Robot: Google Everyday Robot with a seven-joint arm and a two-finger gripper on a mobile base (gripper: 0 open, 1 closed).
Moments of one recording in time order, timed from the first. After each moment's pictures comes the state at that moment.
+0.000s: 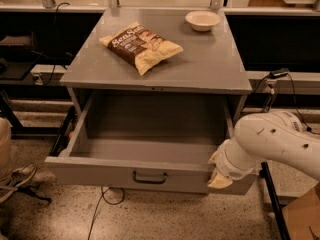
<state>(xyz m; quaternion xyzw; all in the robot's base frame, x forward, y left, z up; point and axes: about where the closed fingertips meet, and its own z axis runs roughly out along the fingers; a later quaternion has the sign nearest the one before) 0.454 -0.168 0.638 -0.64 0.75 0.03 0.14</state>
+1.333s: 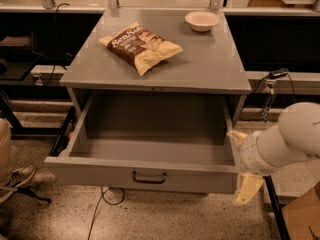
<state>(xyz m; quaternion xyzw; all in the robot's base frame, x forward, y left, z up) 0.444 -0.198 0.701 -0.66 0.72 0.02 0.20</state>
